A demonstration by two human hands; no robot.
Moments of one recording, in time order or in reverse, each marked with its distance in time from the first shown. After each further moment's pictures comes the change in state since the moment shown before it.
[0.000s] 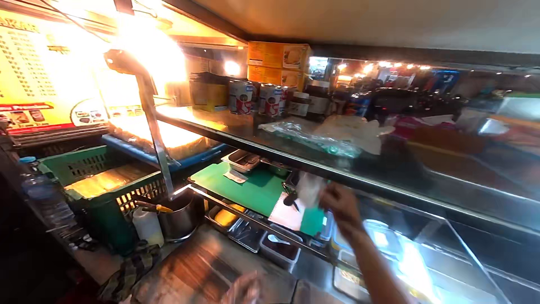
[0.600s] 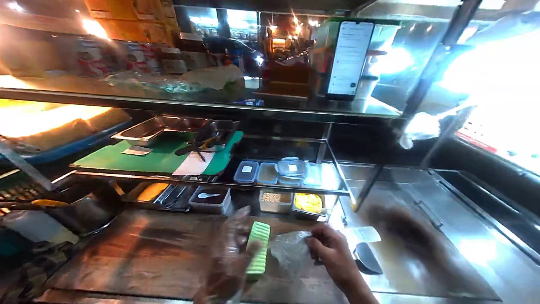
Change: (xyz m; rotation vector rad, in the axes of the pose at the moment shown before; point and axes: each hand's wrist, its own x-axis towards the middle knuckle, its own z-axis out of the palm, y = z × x) left_hand -0.130 0.029 0.191 0.254 -0.331 0.337; right_hand -0.364 0.002 -0.208 0.291 0.144 0.253
